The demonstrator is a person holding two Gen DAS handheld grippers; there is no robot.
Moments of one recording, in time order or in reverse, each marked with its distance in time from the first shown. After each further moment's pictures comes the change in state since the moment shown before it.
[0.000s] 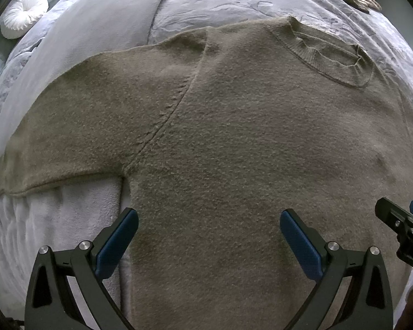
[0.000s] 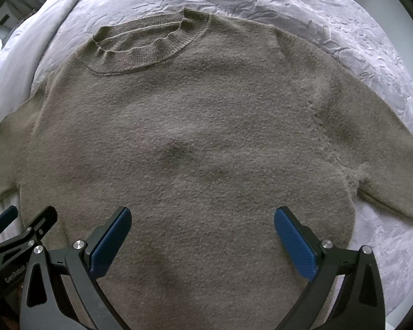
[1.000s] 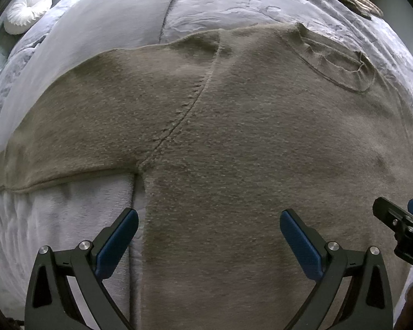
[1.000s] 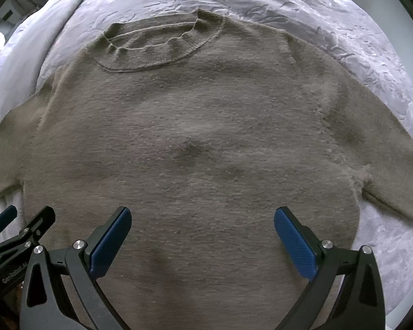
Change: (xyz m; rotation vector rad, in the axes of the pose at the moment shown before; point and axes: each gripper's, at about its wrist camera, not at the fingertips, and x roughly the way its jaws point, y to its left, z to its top) left arm -0.001 0.016 0.000 -0.014 0.021 -0.029; right arm 0.000 0.016 0.002 -0.010 -0.006 0.011
